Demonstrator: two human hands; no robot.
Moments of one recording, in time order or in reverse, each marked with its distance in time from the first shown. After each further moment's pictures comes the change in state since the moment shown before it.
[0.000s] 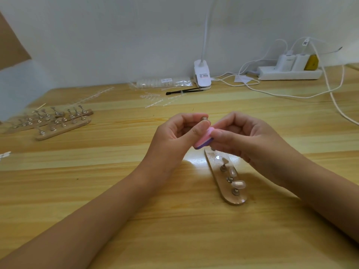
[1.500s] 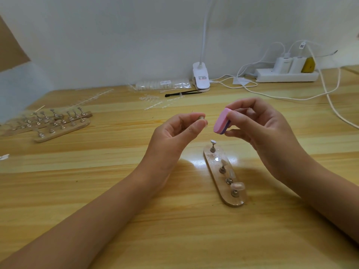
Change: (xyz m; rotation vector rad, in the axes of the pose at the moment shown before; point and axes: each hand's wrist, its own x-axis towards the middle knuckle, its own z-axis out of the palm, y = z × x) left_hand 0.003 -0.004 -0.004 -0.058 -0.002 -0.058; right_hand 0.003 -0.005 -0.007 -0.109 0.243 -0.196
